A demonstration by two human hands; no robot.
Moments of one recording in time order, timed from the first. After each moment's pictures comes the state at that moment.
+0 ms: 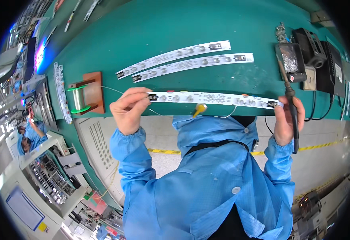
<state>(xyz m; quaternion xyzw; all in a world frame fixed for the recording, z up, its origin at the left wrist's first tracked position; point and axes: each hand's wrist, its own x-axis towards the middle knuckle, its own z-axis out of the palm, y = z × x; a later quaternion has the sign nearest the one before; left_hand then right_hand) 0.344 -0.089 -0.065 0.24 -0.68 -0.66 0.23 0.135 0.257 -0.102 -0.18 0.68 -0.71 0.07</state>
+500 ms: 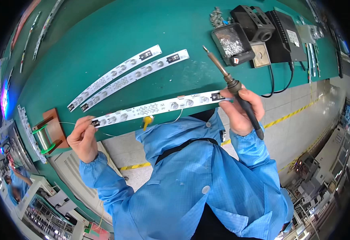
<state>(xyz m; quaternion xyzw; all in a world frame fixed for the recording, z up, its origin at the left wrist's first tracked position) 0.362 -0.113 -0.083 0.25 -0.67 -0.66 0.23 0.137 0.235 -0.087 -0.32 0.64 -0.70 0.04</state>
